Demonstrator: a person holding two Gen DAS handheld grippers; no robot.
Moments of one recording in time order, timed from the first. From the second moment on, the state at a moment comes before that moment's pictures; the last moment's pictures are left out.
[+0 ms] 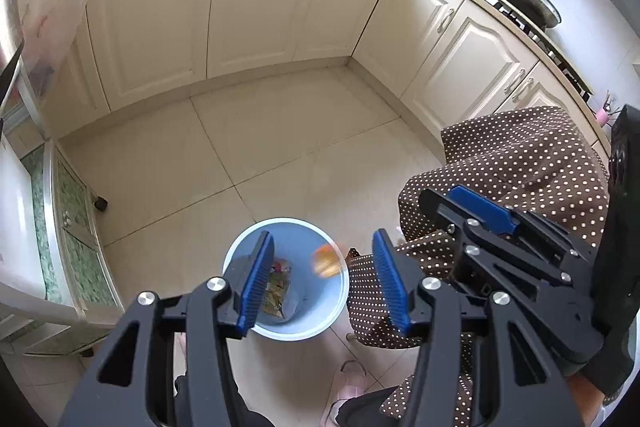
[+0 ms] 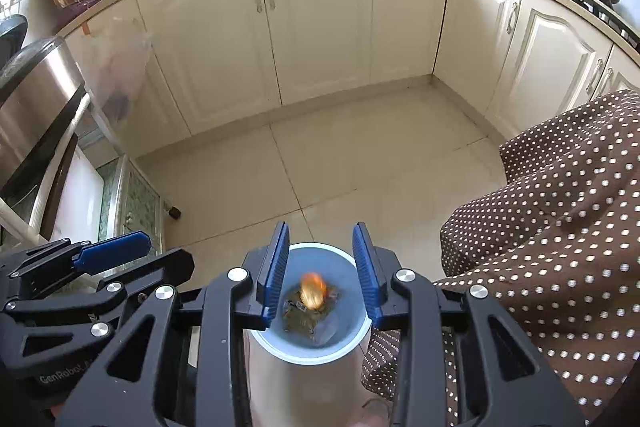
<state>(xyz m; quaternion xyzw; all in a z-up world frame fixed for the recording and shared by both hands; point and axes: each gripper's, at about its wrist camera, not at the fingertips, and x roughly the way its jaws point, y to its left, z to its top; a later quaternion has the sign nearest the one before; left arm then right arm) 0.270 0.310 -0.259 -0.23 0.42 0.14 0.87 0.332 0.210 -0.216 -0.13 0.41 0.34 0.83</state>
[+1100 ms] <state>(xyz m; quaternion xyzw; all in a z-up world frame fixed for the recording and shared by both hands) 0.339 -0.018 -0.115 -0.06 0.38 -0.13 0.91 0.318 -0.157 -0.062 -0.02 0.29 0.07 0.95</state>
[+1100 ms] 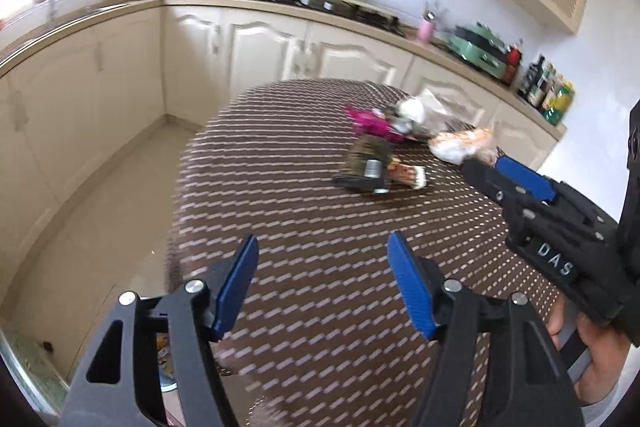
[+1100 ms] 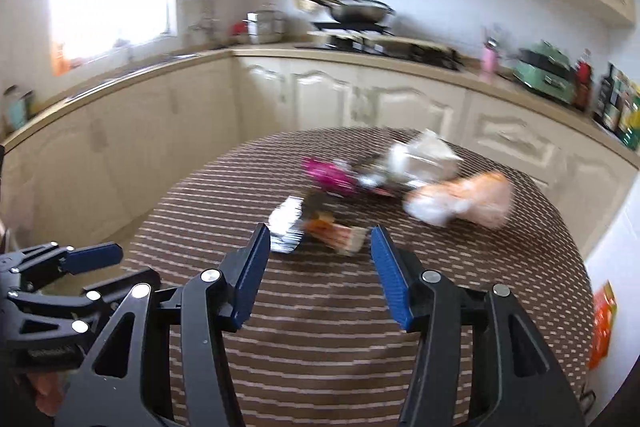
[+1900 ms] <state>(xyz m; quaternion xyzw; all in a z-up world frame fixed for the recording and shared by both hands) 0.431 -0.107 -0.152 0.08 0.40 -0.11 0.91 0.371 -0.214 -0.098 0.02 0.35 0.07 0.94</state>
